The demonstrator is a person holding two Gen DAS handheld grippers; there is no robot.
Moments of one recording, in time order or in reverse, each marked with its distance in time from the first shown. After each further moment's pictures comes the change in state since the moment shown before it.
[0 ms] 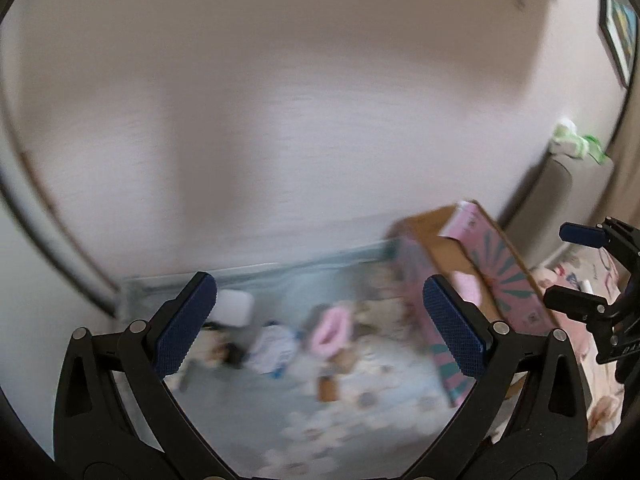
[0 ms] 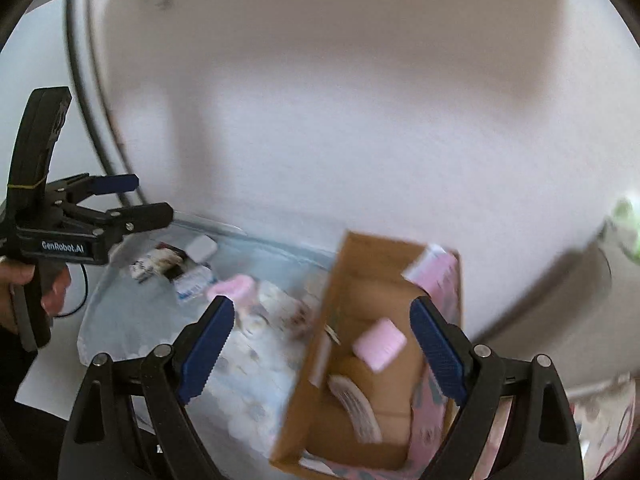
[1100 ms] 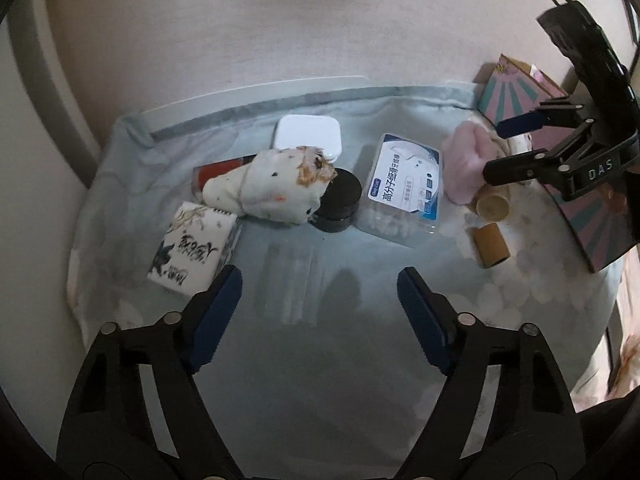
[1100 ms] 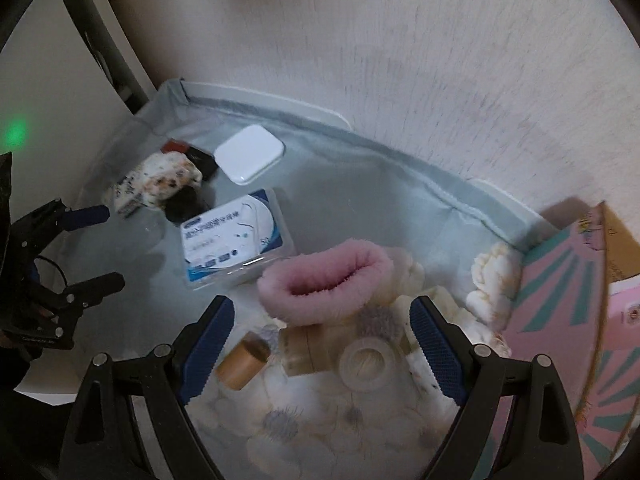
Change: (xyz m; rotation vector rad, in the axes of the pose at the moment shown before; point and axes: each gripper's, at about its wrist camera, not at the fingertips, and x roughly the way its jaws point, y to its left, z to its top) left arm 0.121 0.116 -0.176 0.045 0.209 -0.044; right arm 0.242 0.111 -0.016 -0.151 0.391 0.178
